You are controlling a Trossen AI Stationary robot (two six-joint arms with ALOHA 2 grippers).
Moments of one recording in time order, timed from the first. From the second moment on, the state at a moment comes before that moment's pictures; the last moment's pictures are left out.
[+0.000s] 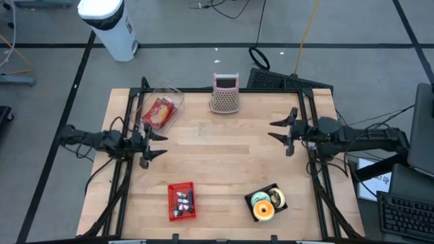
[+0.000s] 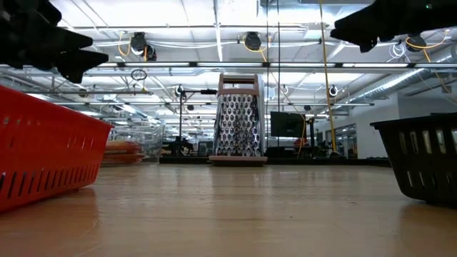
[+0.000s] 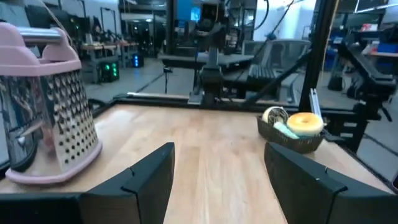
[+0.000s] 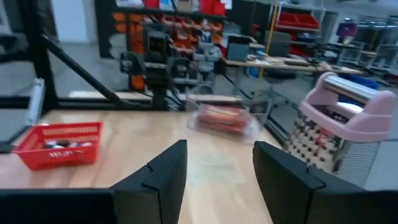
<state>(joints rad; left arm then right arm) -0.25 0.01 0.07 -0.03 -0.27 -0.04 -0.02 0.45 0.40 0.02 0.15 -0.07</state>
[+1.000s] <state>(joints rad) -0.05 0.01 0.02 0.05 -0.05 -0.03 -0.13 0.30 0.02 0.37 0.13 -0.04</state>
